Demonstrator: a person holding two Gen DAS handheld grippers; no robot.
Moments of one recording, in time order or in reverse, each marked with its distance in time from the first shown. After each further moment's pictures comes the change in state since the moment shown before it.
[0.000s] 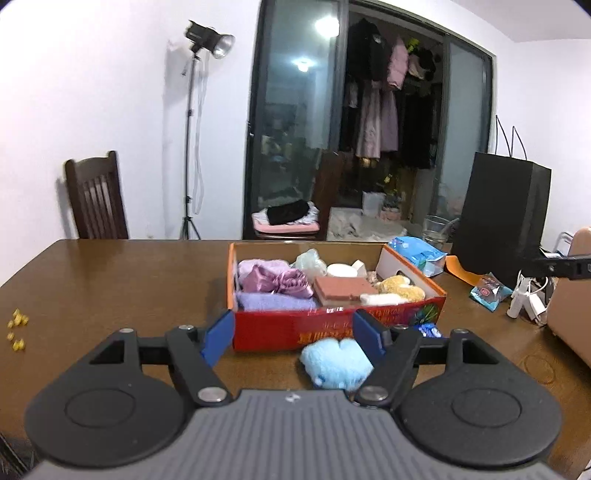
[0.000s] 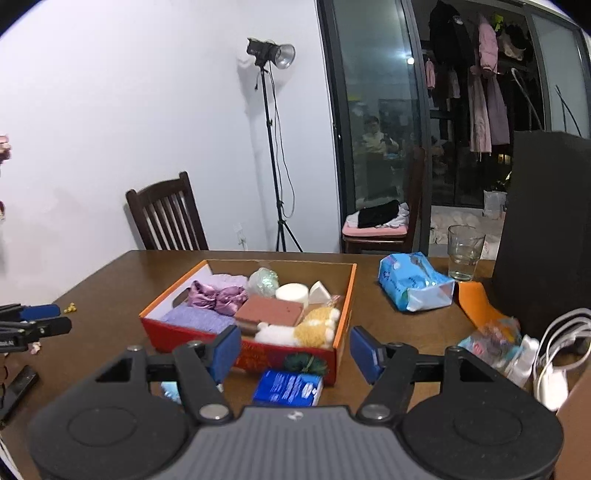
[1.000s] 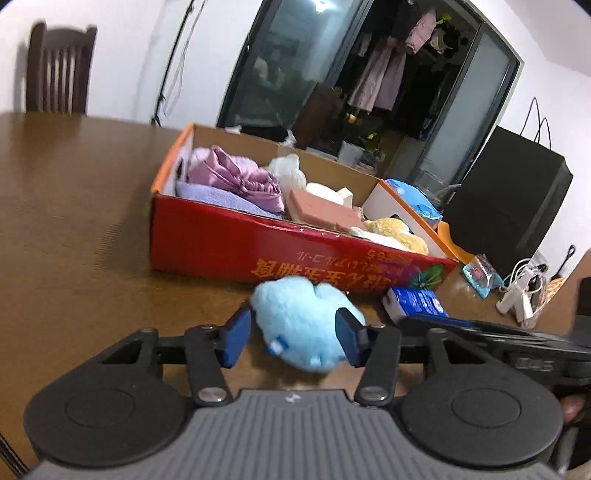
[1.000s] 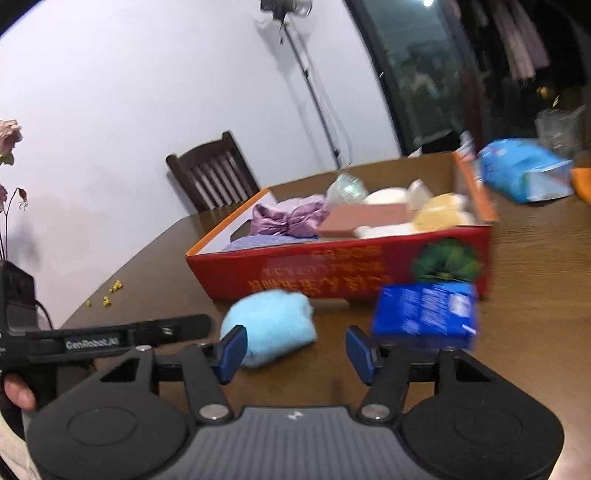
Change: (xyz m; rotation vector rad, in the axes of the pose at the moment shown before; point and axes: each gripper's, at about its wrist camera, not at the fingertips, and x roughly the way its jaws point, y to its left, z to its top) left arm 0.146 0.018 -0.042 -0.247 0.254 -0.198; right arm 0.134 0.054 -0.081 0.149 0.141 0.247
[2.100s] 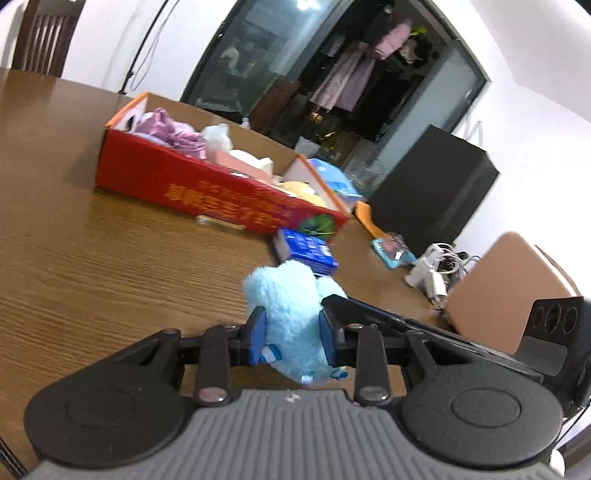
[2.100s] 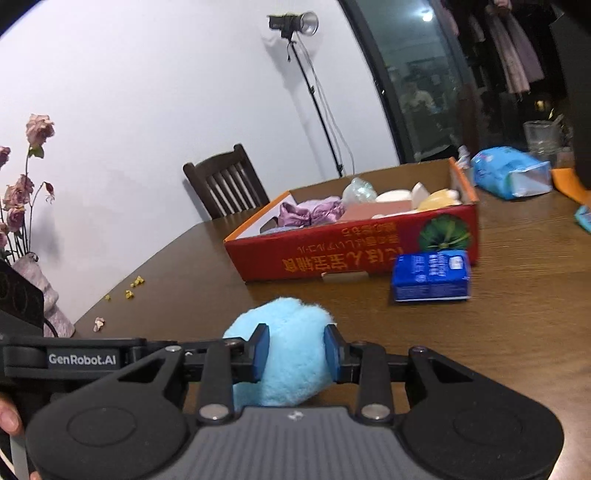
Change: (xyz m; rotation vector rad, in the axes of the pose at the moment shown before) left arm -0.073 -0.068 -0.071 -0.065 -0.001 -0.169; right arm -0.081 0.036 -0.055 -0.011 -0.087 -0.021
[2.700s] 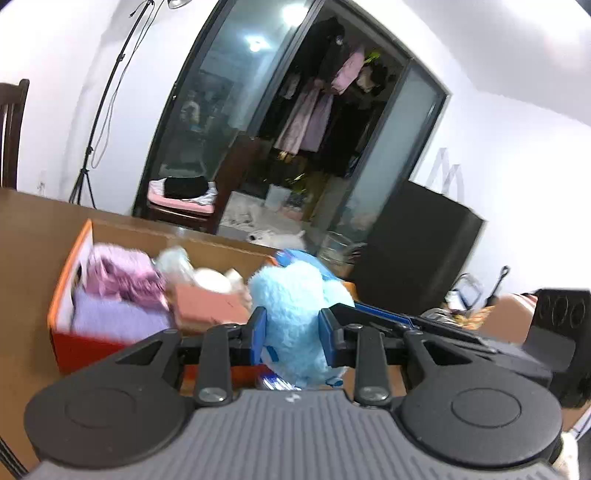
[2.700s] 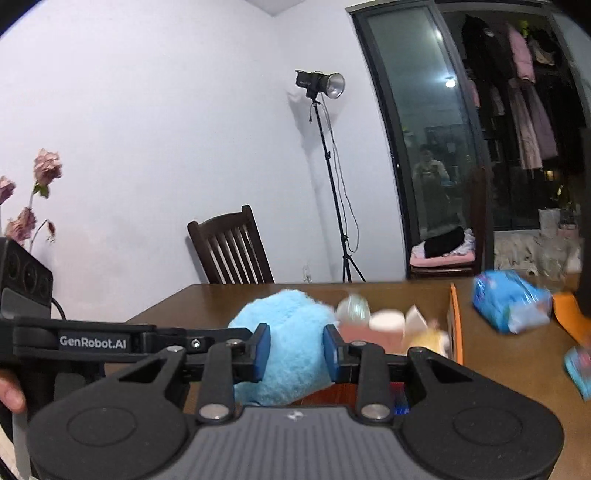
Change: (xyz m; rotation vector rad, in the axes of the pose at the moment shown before) left arm 0.041 -0.015 0.138 0.159 -0.128 -0.029; right arm 0.017 -0.005 0.120 -0.147 -0.156 0.001
